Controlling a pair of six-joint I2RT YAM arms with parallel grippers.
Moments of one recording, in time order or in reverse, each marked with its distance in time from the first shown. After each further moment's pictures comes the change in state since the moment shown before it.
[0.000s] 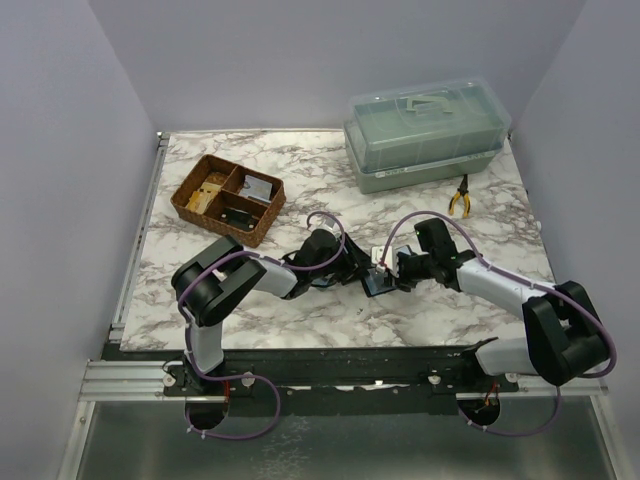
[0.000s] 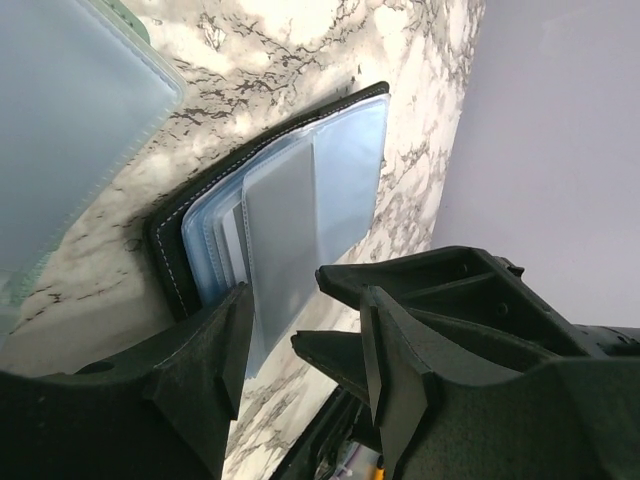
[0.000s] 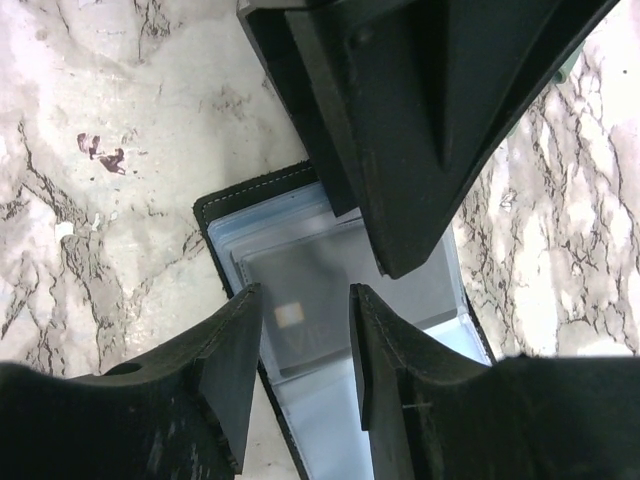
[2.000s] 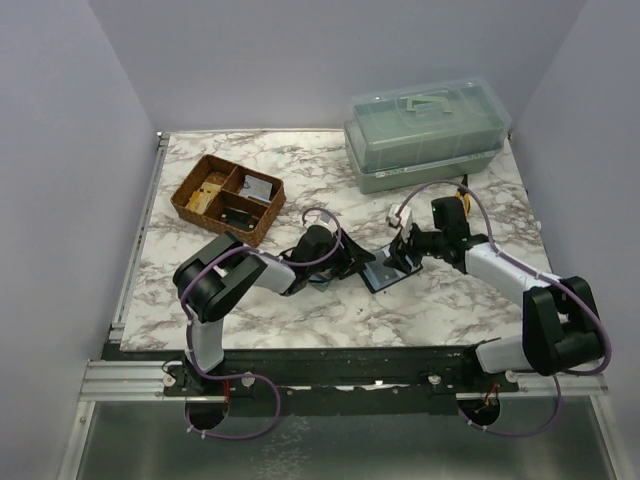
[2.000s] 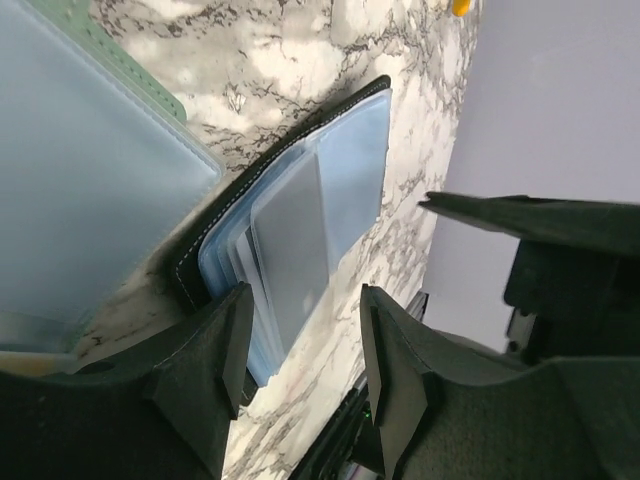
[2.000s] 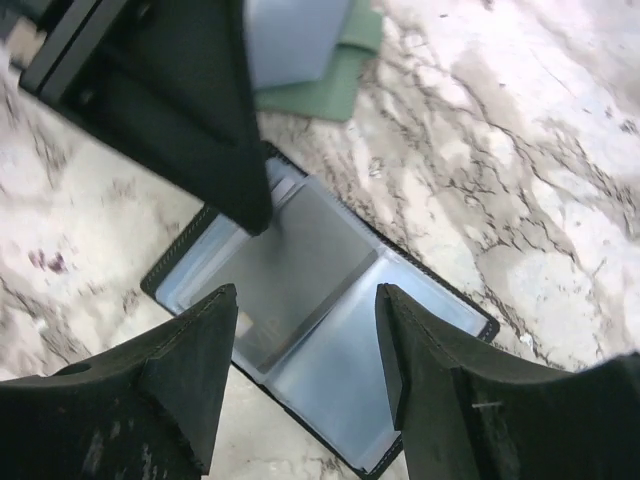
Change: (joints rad) left arm 0.039 0.025 0.010 0.023 0.002 -0.002; right arm -0.111 0.045 0.099 0.046 -0.028 0.308
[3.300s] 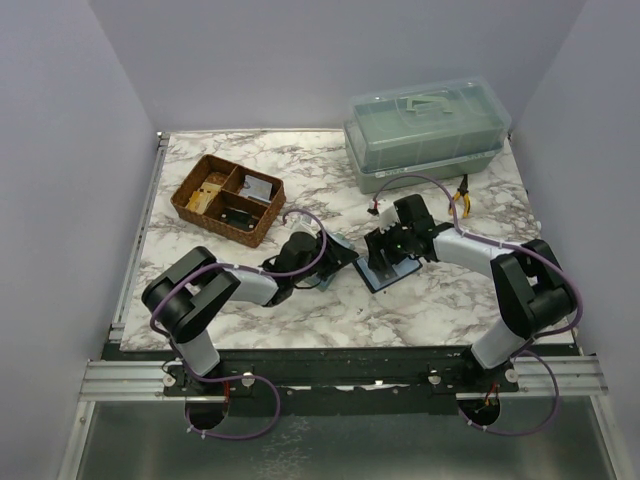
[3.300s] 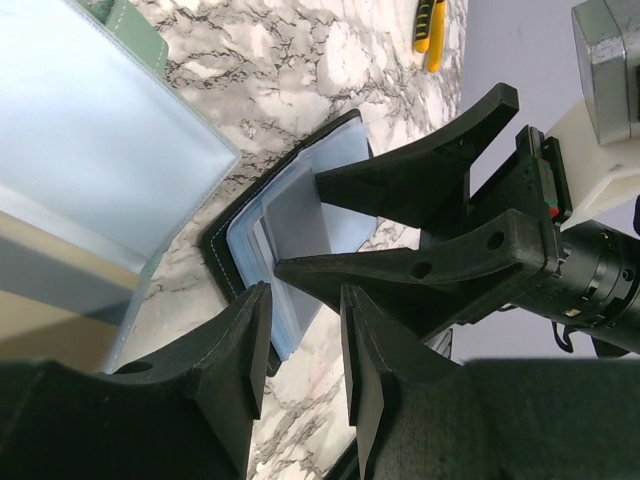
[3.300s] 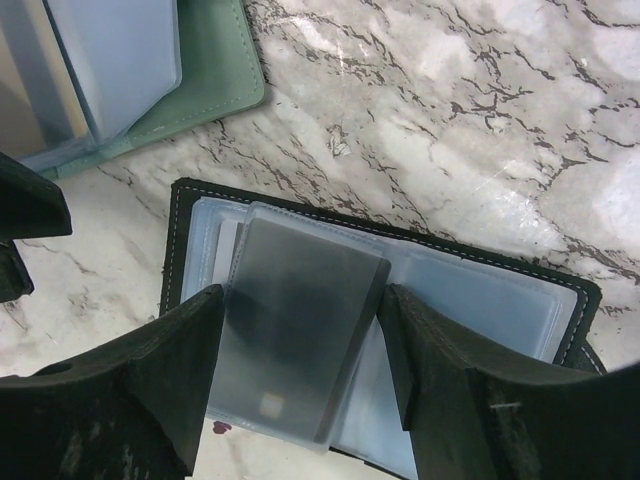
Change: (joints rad) left arm 0.005 -0.206 -0.168 0.027 -0.157 0.115; right arm 0.137 0.246 0.163 -0.030 0.374 0.582
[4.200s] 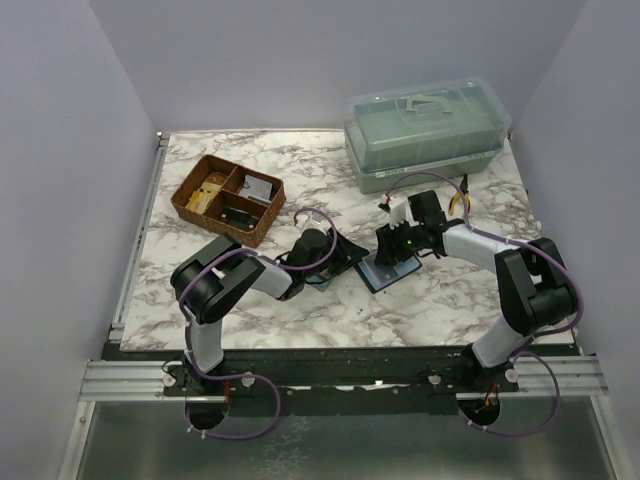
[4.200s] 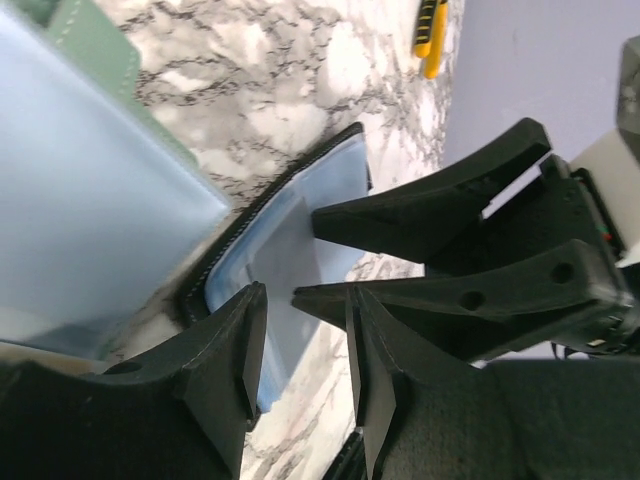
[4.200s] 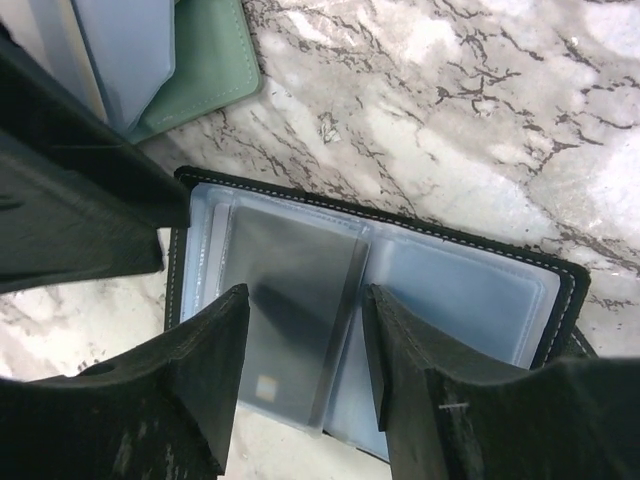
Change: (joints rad) left arm -0.006 0.176 0.109 0.087 0.031 -0.096; right arm -0.086 0.006 0.008 -0.020 -0.142 -0.009
